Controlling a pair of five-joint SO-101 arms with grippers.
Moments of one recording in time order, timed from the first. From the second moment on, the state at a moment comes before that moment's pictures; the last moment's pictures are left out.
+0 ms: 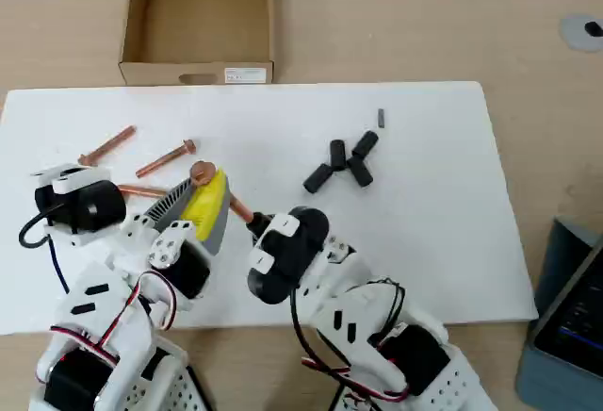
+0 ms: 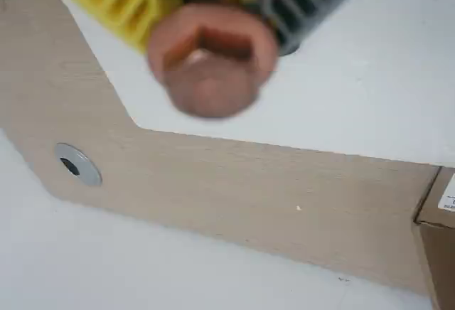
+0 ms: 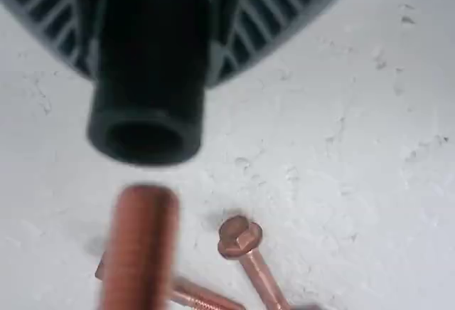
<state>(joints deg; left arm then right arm) 23.2 -103.9 65.6 49.4 20.0 -46.9 -102.9 83.0 52.0 3.8</state>
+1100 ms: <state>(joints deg) 31.6 -104.3 75.3 52.0 23.6 -46.8 -102.8 83.1 49.3 5.6</state>
